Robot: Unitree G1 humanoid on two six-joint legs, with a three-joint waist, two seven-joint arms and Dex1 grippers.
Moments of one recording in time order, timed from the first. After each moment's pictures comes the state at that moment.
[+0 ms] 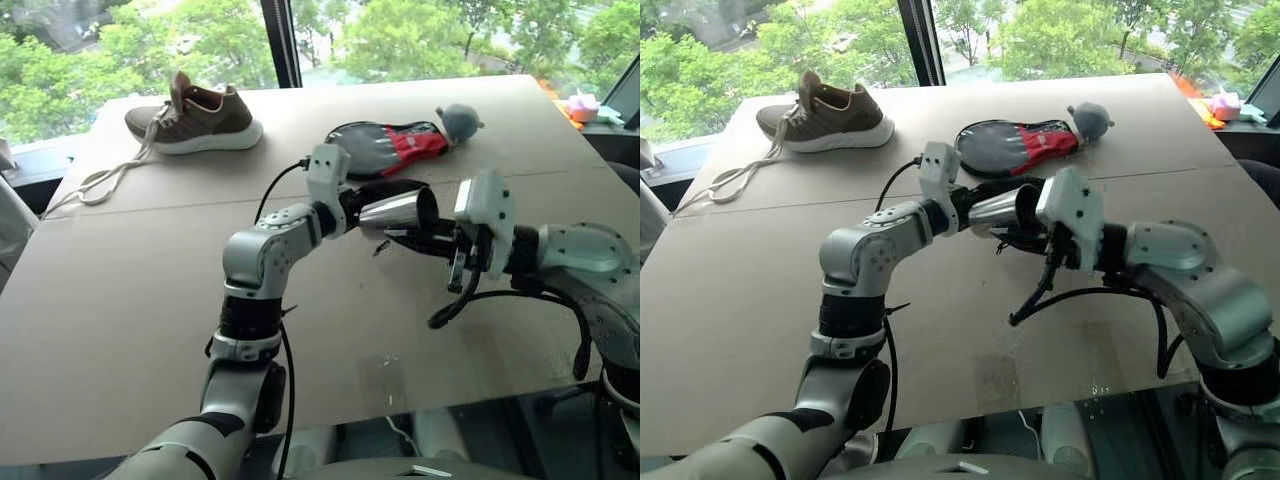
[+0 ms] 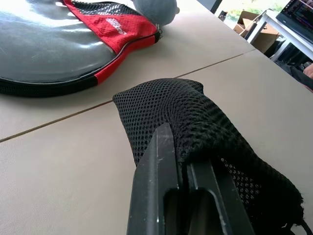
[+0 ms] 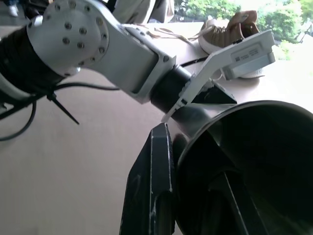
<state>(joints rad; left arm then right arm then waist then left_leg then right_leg) -0.72 0.08 0.07 -0.06 -0.38 1.03 -0.30 -0.43 -0.68 0.08 -0.66 0.55 0.76 0.78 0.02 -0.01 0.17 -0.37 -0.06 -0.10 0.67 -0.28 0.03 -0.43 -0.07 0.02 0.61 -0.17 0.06</state>
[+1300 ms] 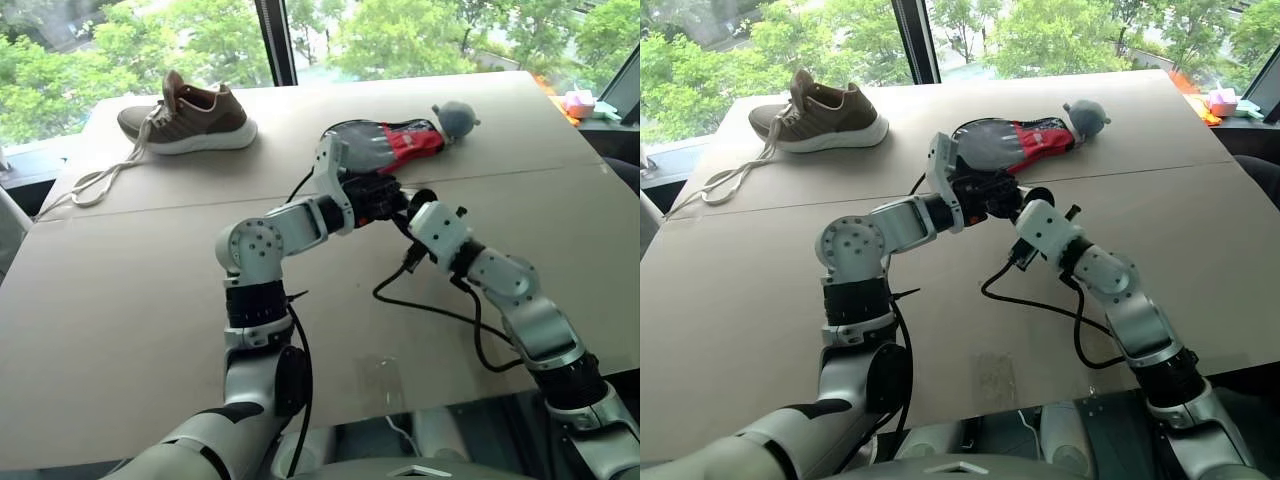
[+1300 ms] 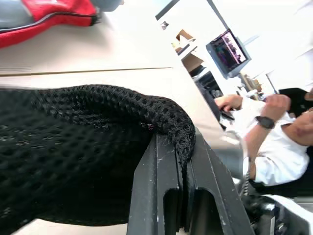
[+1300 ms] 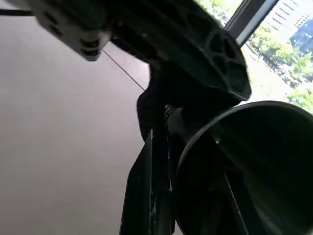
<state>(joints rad) -0.79 -0.03 0.31 -0.04 -0.74 1.27 -0.21 -0.36 -0.47 0.32 -0.25 -0.07 0.16 0.50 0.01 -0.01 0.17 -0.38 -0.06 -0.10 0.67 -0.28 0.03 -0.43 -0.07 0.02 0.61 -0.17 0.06</state>
